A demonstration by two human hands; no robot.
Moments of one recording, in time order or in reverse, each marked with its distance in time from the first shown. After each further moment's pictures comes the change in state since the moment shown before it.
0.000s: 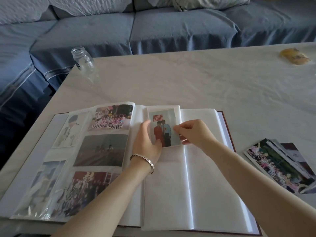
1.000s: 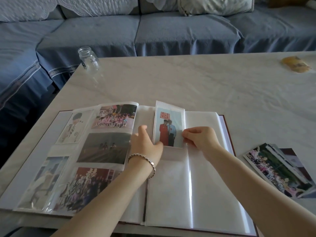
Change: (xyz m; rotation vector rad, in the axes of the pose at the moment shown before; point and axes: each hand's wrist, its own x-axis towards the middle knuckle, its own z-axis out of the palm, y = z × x) left_hand -0.015 0.025 -0.020 0.226 -0.047 -0.179; right_hand -0.014 0.006 -0.001 0.115 0.175 0.113
